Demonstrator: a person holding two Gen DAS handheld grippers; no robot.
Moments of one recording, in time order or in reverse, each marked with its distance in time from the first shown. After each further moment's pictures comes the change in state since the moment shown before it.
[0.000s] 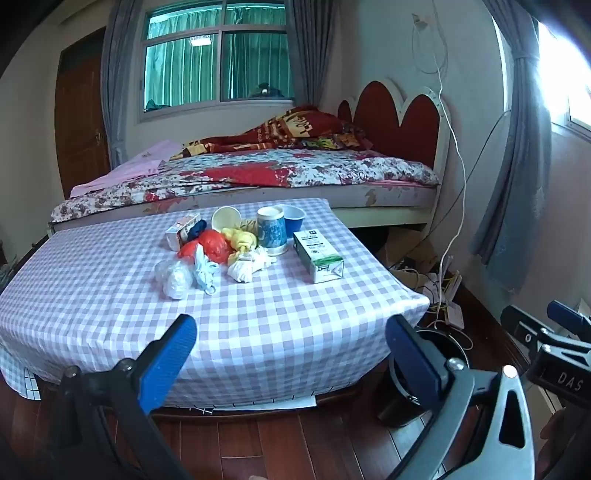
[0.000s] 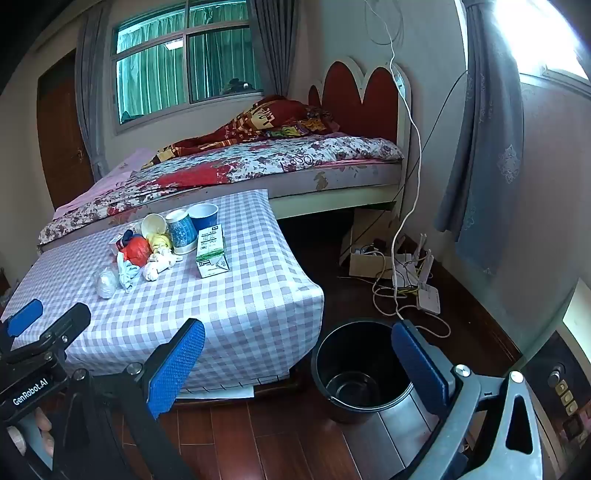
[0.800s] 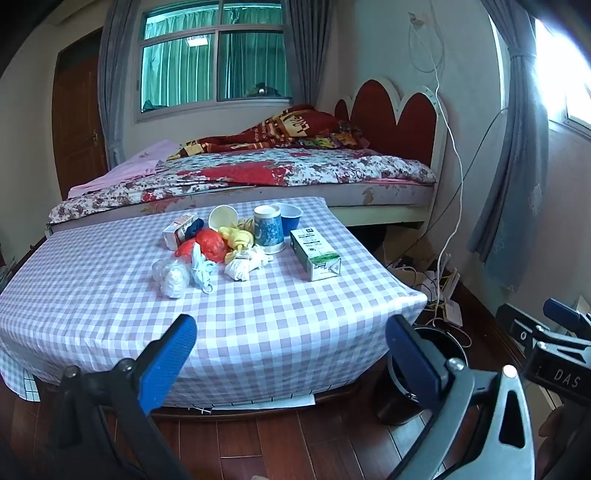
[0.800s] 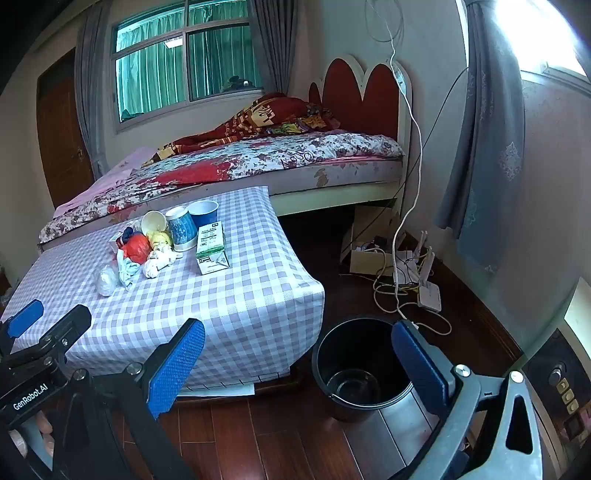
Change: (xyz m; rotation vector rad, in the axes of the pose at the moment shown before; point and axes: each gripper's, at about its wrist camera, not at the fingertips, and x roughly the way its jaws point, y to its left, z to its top) left arm 0.001 -0.002 0.000 0.015 0.007 0.006; right arm 0.004 0.001 -0.002 0.009 0.006 0.010
